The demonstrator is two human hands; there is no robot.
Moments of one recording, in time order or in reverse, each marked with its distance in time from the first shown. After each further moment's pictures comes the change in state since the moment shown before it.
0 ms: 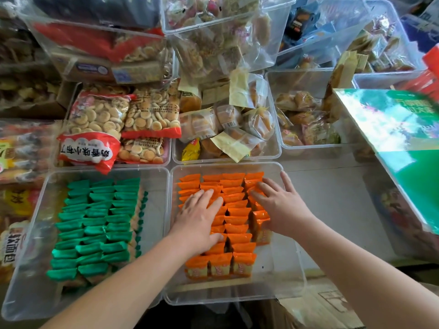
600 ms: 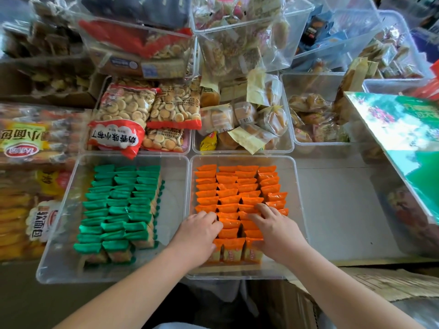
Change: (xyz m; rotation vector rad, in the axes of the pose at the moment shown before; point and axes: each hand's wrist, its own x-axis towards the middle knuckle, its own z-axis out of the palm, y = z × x) left_hand -0.064 -0.018 0.023 0.152 0.026 0.143; right_hand -0.045 -0.089 0.012 0.320 -0.022 0.090
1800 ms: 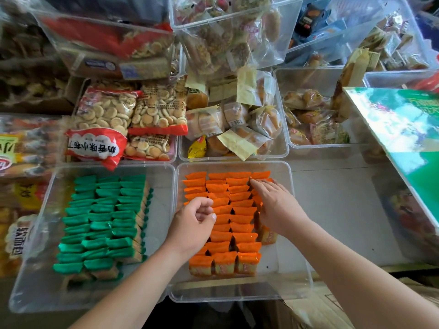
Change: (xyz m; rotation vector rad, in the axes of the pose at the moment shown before) left_hand 0.042 0.000 -0.015 -1.059 0.342 -0.434; right_hand 0.063 0.054 -0.036 0.108 0.161 -0.018
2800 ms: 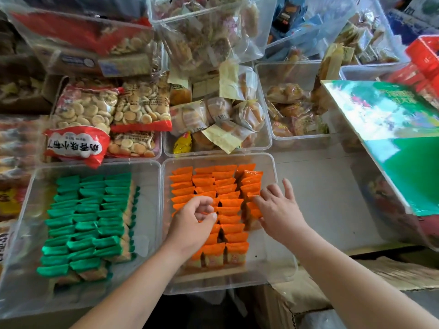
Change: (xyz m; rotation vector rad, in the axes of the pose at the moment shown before) left_hand -0.012 0.001 0.023 -0.027 -0.050 0.049; right_hand -0.047 0.013 0.023 -0.345 -0.054 0.071
